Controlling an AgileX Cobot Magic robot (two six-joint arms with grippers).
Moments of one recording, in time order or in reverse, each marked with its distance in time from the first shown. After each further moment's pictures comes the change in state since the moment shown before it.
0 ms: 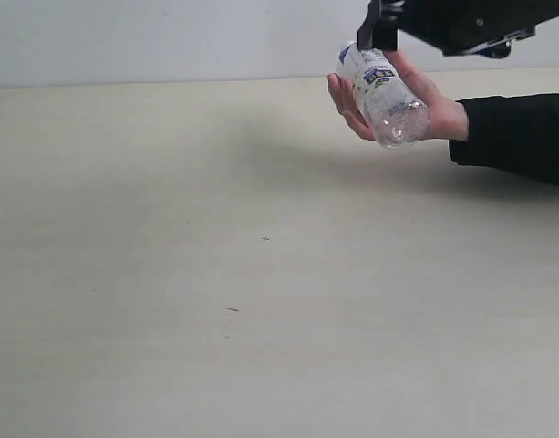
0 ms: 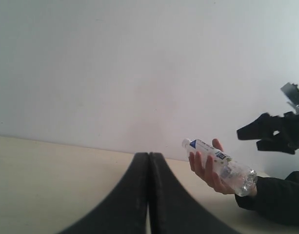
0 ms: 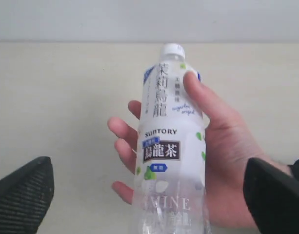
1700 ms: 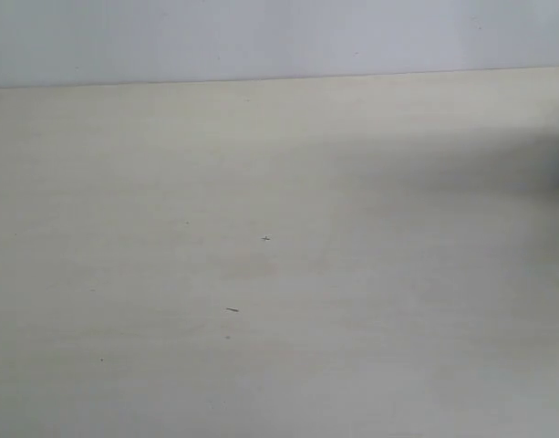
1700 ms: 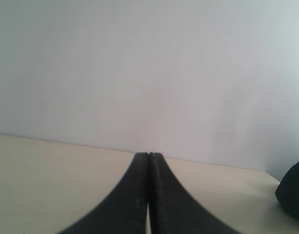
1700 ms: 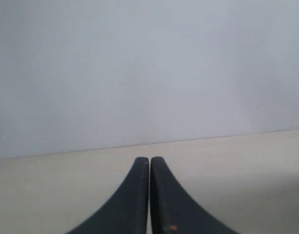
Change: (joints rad) left arm 0.000 0.000 0.000 0.000 0.006 0.000; right arm -0.075 -1.423 0.923 0.003 -0.168 0.033
